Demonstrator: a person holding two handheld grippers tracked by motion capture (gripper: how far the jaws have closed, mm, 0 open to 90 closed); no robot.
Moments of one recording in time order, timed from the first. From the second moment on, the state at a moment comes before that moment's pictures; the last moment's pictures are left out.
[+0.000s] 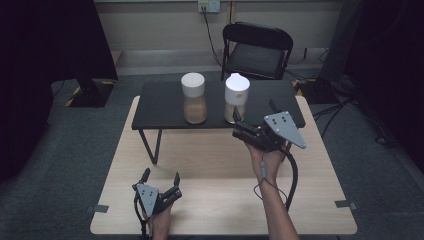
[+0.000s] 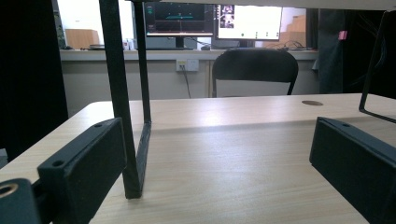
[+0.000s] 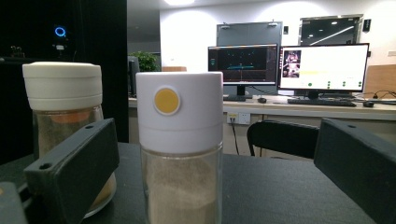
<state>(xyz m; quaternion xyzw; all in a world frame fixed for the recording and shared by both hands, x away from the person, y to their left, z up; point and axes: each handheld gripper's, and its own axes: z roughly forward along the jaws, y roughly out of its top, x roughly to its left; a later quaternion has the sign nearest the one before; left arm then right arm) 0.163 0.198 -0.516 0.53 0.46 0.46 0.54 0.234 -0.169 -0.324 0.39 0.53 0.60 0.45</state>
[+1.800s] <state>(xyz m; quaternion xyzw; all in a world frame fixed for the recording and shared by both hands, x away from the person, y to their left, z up) 0.163 0.198 -0.516 0.53 0.46 0.46 0.54 0.169 -0.183 -0.420 0.41 0.54 0.58 0.46</state>
